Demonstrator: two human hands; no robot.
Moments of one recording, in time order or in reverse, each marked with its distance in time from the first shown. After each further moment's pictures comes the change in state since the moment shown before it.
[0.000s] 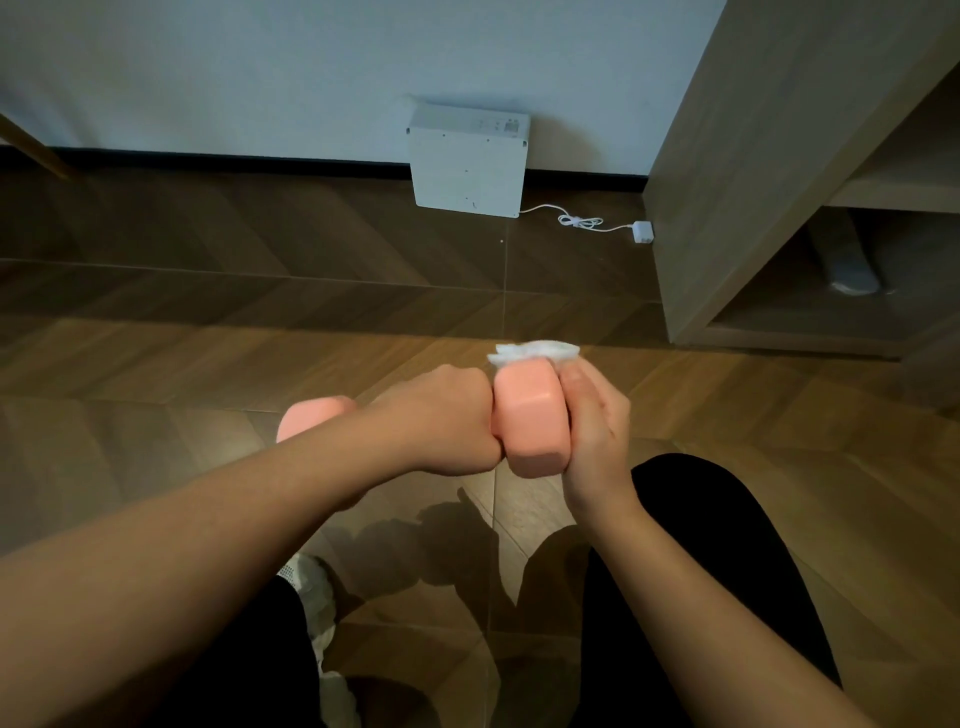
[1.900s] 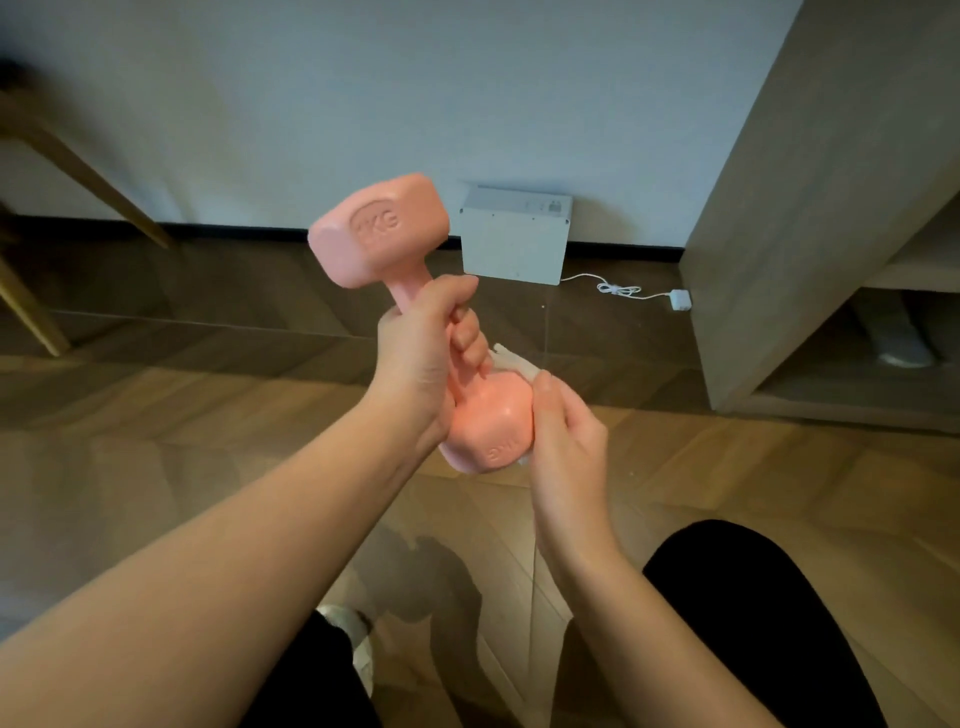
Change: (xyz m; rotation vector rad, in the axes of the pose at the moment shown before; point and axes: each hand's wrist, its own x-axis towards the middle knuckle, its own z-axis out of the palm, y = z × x) left_hand -0.021 -0.002 -0.073 -1.782 0.817 0.015; right_hand 0.008 -0.039 0.068 0.100 0.055 0.084
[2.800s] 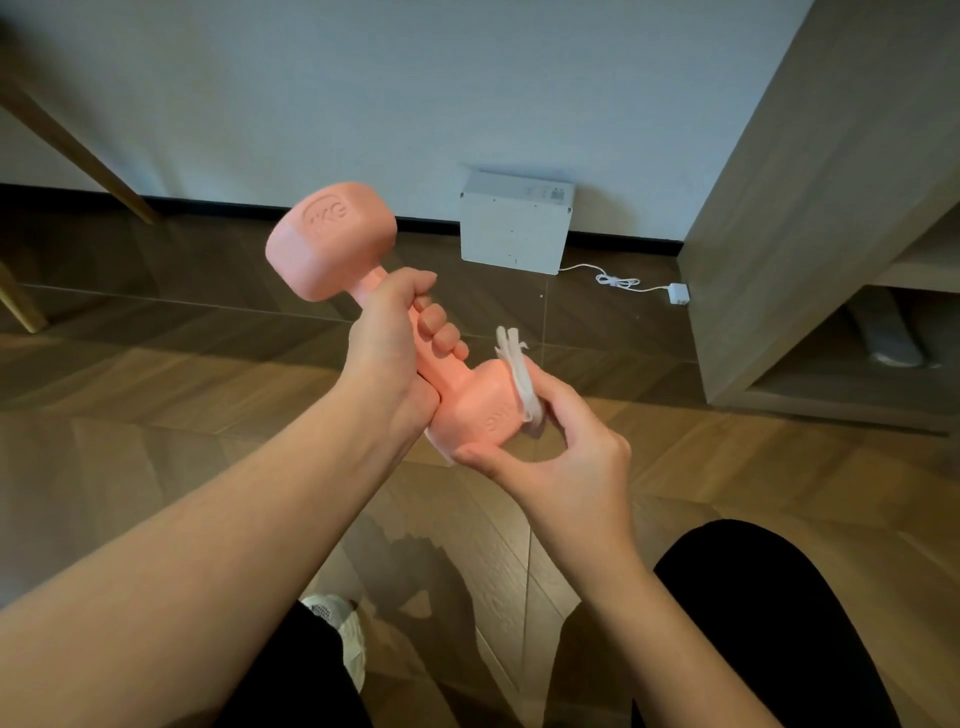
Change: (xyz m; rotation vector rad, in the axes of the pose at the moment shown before) left_hand 0.007 0.007 -0.028 -0.135 0.116 -0.133; right_hand -0.016 0.005 -0.012 -0.487 -0.177 -0.324
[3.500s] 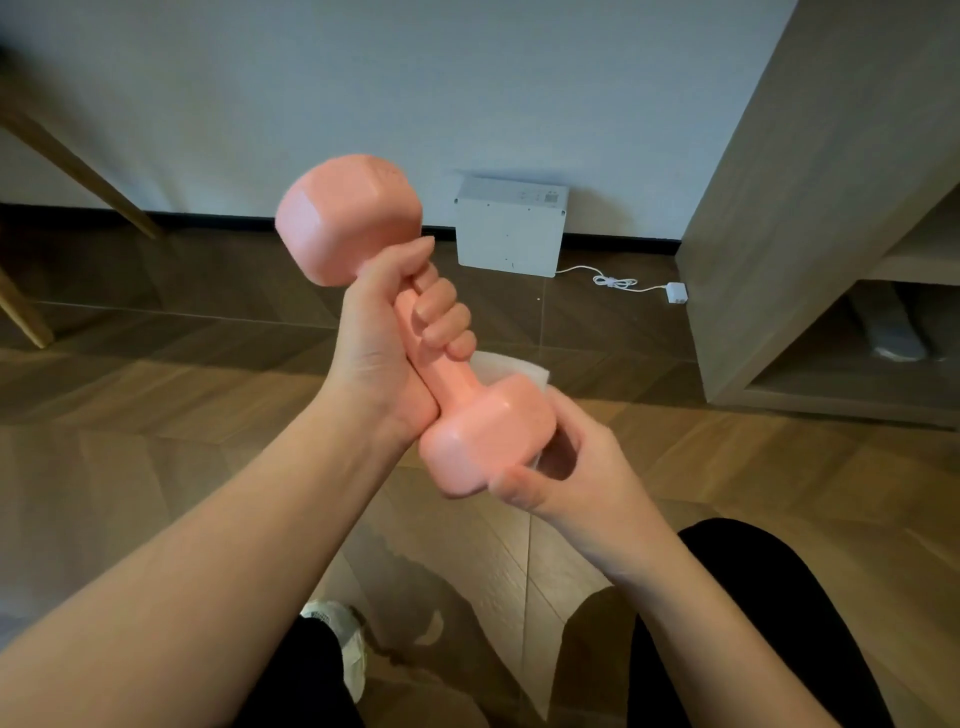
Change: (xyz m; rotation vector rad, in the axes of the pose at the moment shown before) left_hand -0.022 0.003 0.020 -0.091 -0.299 0.037; right_hand 0.008 -0.012 -0.039 0.508 -0.414 0.180
